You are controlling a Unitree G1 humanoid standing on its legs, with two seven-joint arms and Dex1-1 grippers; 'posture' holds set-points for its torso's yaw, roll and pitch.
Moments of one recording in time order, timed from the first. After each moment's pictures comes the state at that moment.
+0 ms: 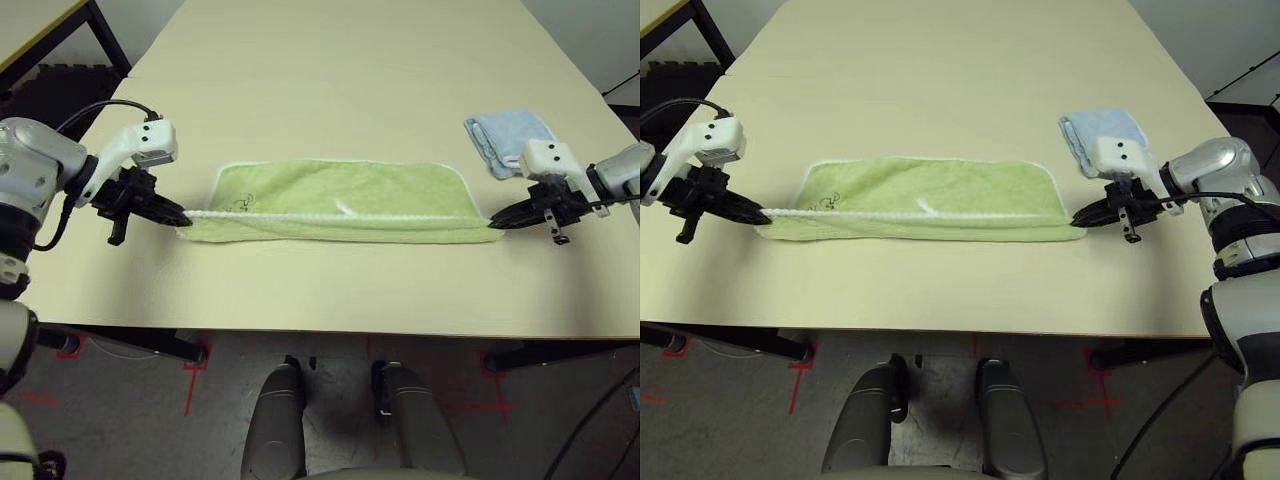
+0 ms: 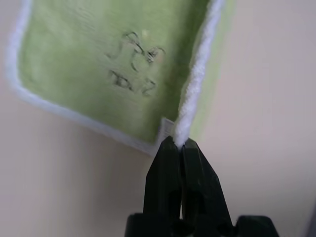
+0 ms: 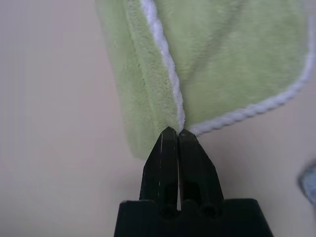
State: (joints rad) left arm -1.15 1.00 -0.53 0.93 -0.04 0.04 -1.54; right arm -1.09 -0.83 0.38 1.17 -0.02 -0.29 1.40
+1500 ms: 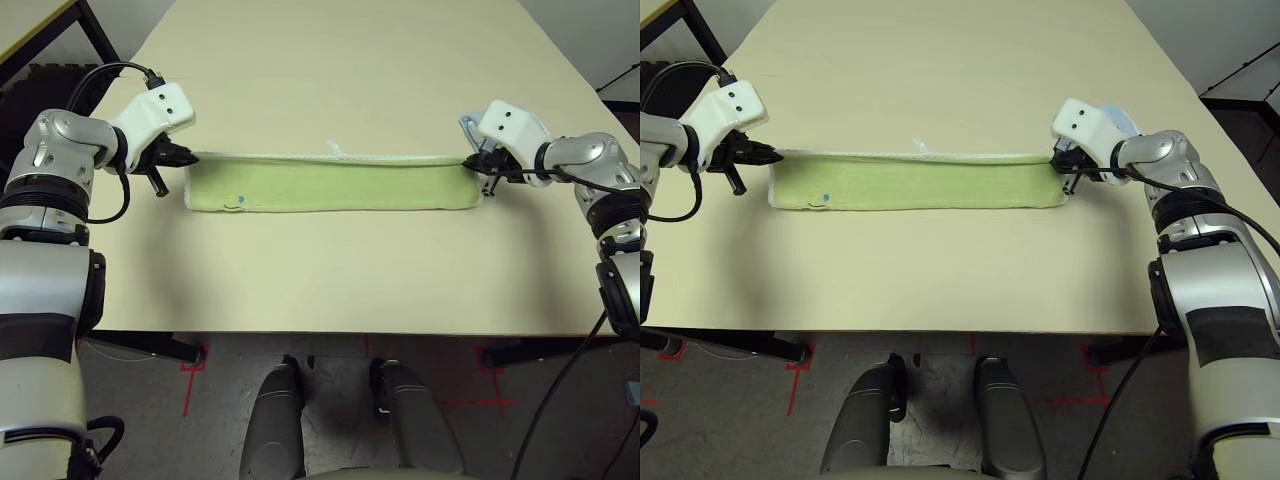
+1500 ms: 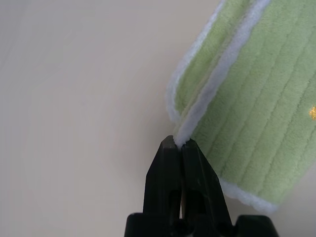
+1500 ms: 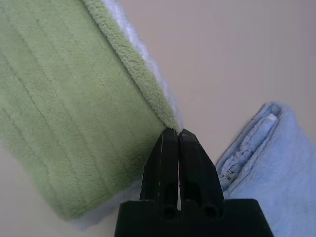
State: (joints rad) left arm -1.28 0.83 -0.30 1.26 0.24 -0.13 -1.08; right arm -1.19 -0.63 0.25 1.26 -0.25 -0.22 0.83
